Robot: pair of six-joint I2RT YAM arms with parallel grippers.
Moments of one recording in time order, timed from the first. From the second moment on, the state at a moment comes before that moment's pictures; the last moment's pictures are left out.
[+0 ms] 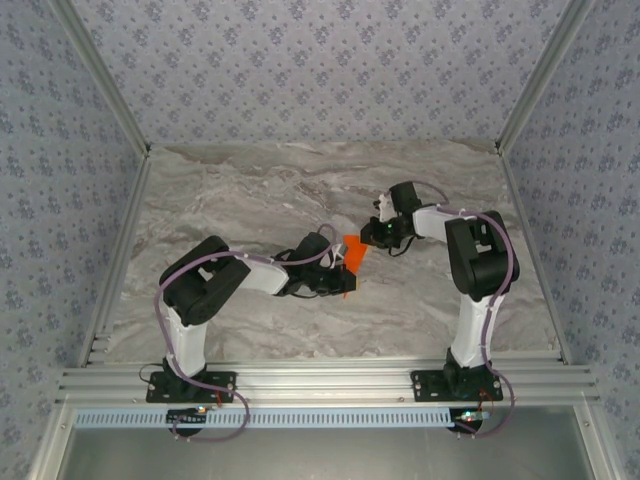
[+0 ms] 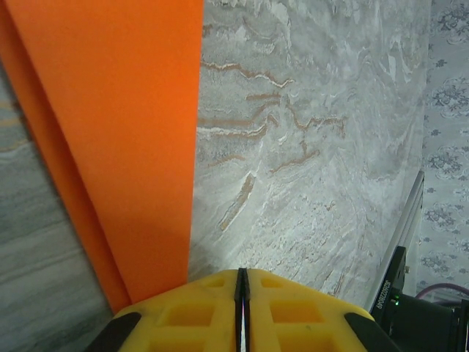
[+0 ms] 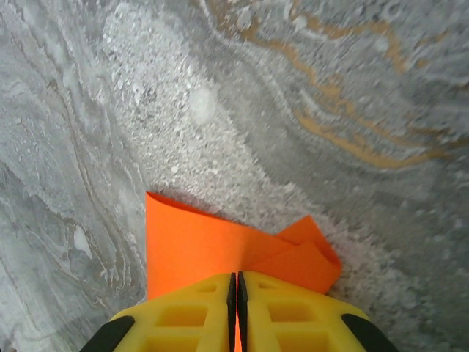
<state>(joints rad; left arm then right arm) -0.84 1.95 0.89 0.33 0.54 -0.91 0.25 1.98 1.16 -0.31 -0.56 0.35</state>
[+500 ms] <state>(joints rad) -0.84 1.95 0.89 0.34 0.53 -0.91 0.17 2.06 1.29 -0.37 -0.59 0.34</state>
